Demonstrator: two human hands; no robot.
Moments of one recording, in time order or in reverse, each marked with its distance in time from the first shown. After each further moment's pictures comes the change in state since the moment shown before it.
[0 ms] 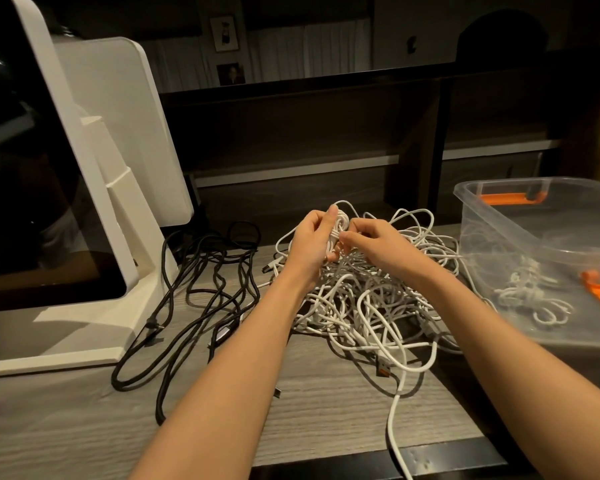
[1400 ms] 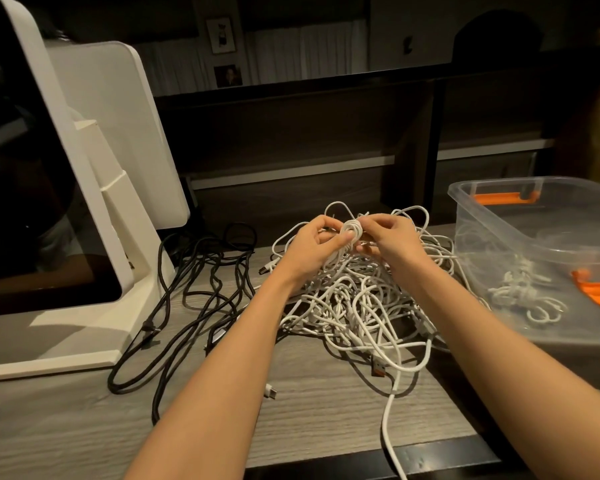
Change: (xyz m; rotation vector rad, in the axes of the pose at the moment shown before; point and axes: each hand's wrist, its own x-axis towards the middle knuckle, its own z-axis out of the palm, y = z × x) left_hand -0.006 0.004 -0.011 0.293 -0.238 0.058; right_hand 0.004 0.007 -0.001 0.511 0.354 0.236
